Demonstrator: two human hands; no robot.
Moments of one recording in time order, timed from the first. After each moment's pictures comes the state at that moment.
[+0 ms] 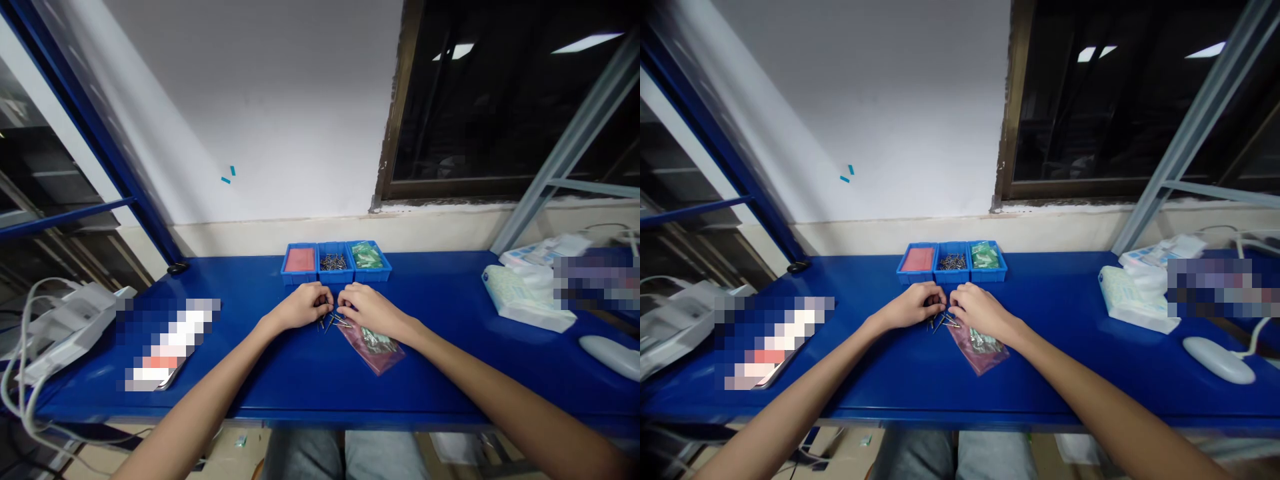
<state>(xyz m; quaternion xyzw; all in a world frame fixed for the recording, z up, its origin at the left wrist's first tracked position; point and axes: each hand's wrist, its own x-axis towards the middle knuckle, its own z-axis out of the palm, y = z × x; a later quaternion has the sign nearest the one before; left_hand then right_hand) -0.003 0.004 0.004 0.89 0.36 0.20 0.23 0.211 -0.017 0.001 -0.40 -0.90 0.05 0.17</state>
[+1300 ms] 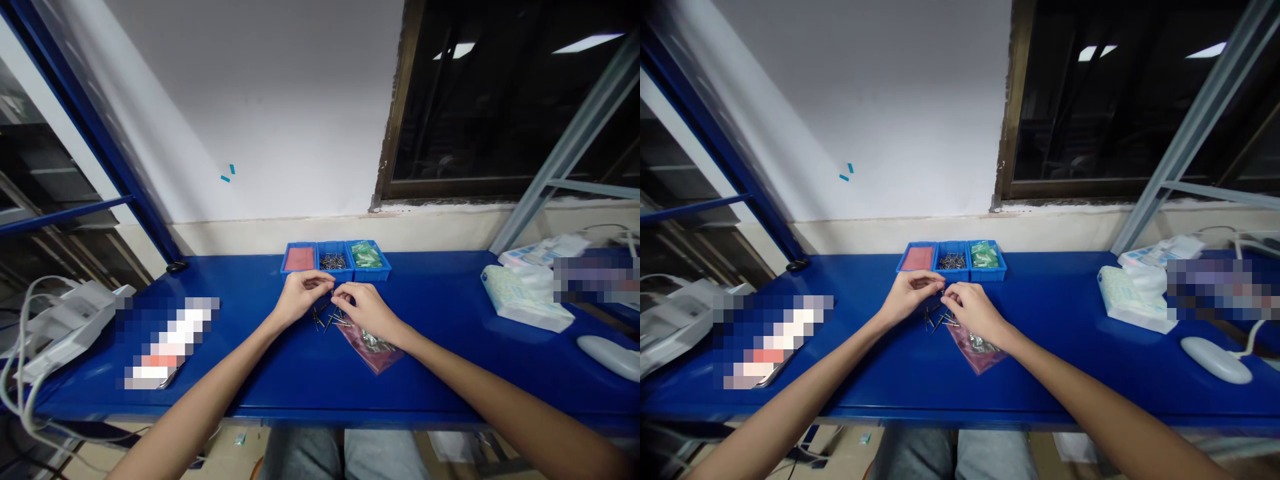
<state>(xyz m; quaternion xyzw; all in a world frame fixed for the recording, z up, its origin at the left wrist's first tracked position) 0.007 0.000 0.007 0.70 0.35 0.47 0.41 0.196 -0.027 0.006 -0.42 -0.82 0.17 0.34</state>
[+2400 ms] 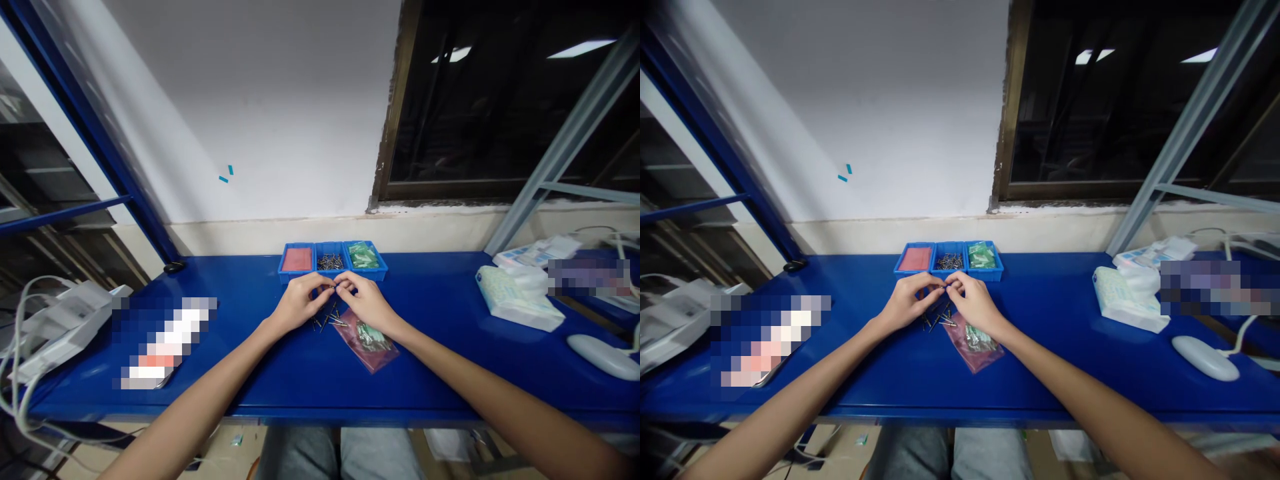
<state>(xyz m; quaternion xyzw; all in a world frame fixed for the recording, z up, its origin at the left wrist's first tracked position) 0.005 -0.009 0.008 0.86 0.31 0.39 0.10 0.200 -0.020 0.006 -0.42 -0.75 0.27 0.44</state>
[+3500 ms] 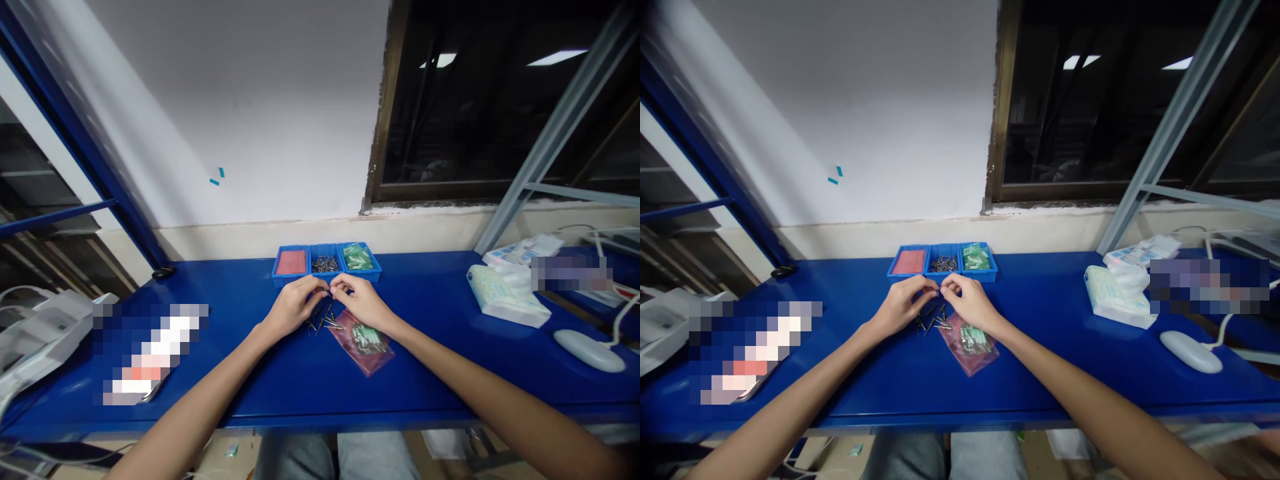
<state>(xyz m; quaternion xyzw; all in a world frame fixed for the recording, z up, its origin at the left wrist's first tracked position) 0.003 -0.002 0.002 0.87 0.27 0.40 0.09 0.204 -0.016 0.010 -0.41 -0.75 0.29 0.42</state>
